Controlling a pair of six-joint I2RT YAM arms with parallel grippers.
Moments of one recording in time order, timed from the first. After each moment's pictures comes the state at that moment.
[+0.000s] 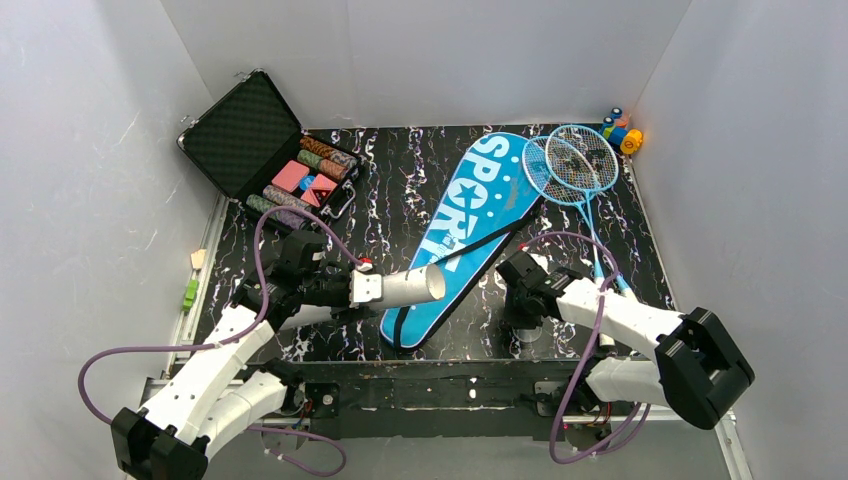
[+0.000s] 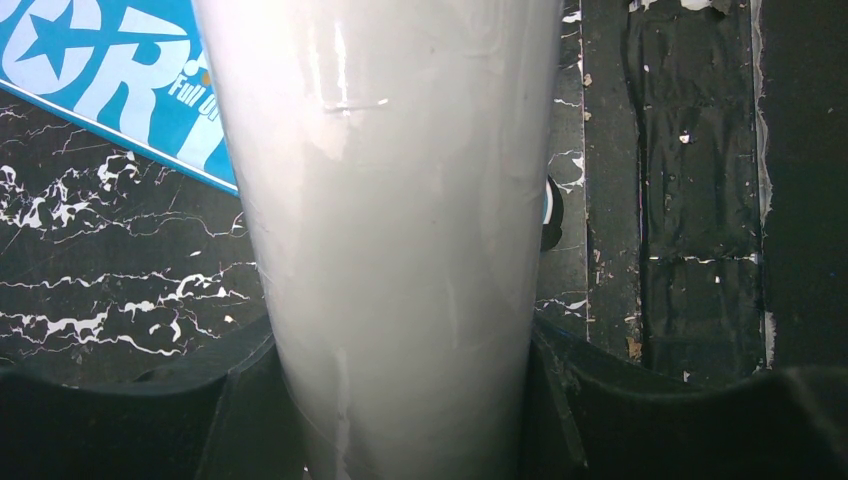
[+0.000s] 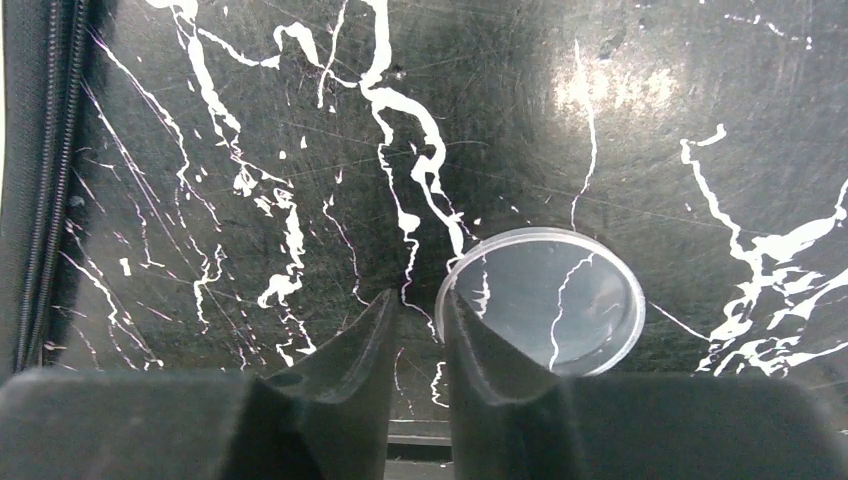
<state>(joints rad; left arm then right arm) -0.47 0.84 0.74 -0.71 0.73 0.91 0.72 1.21 0.59 -0.63 0.12 0.82</state>
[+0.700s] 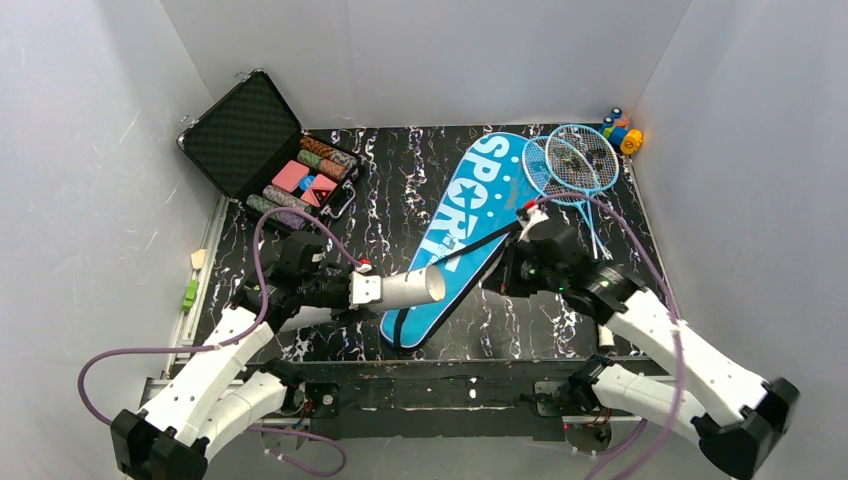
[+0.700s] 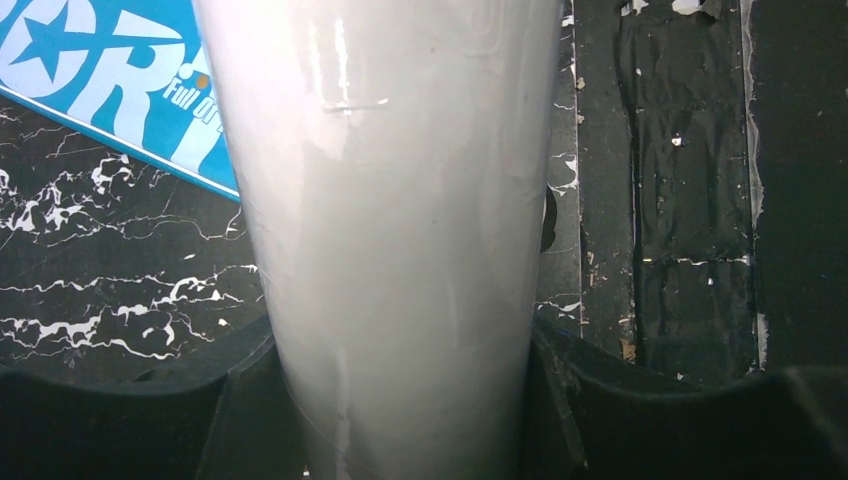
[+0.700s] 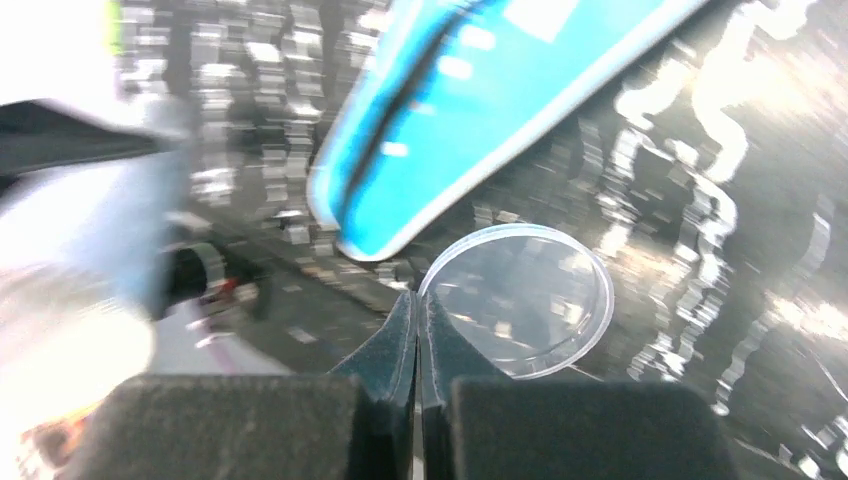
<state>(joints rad) -0.47 0.83 0.74 -0.71 0.74 0.90 0.75 0.95 0.83 -0.71 -0.04 0.75</state>
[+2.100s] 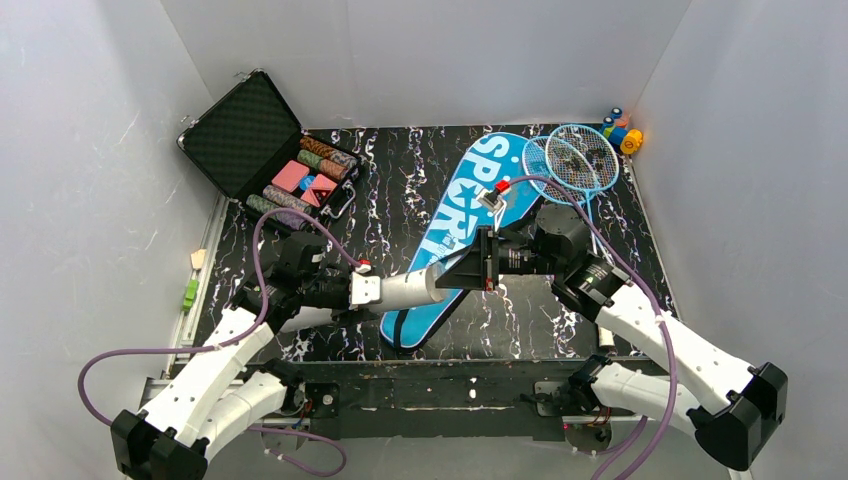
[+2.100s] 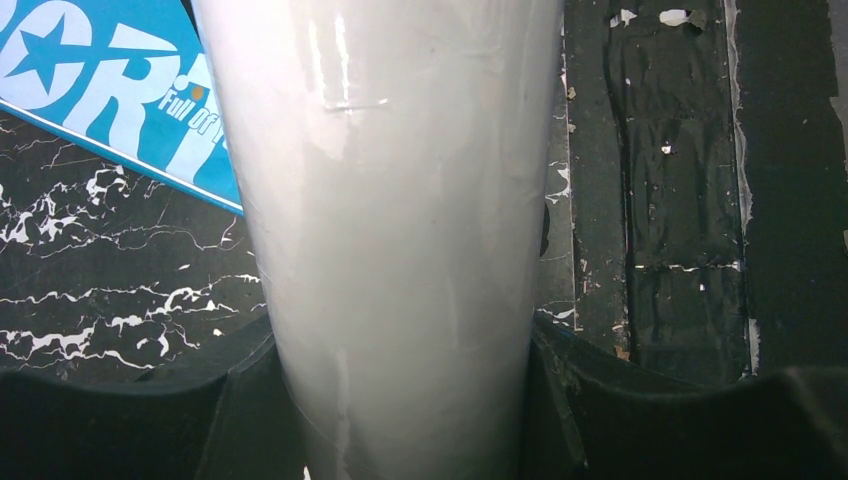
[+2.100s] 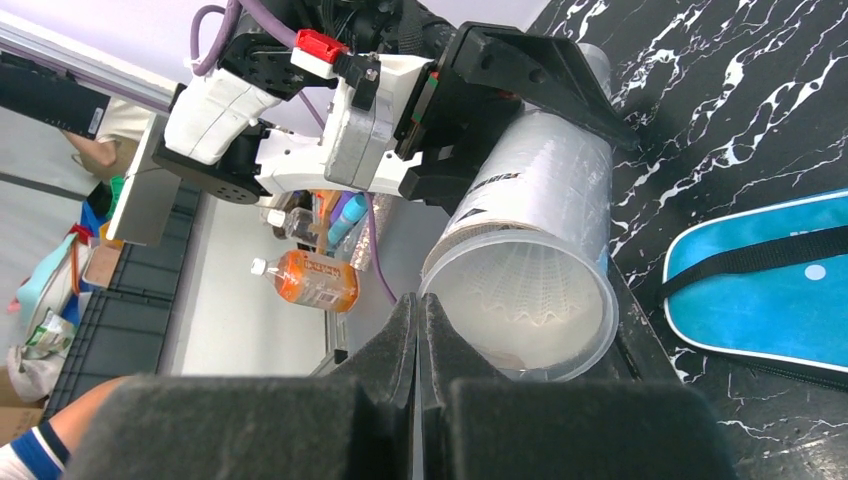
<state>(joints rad) -0.47 0.83 0.73 -0.70 0.77 0.90 0.76 0.96 0.85 -0.04 -0.76 0.84</state>
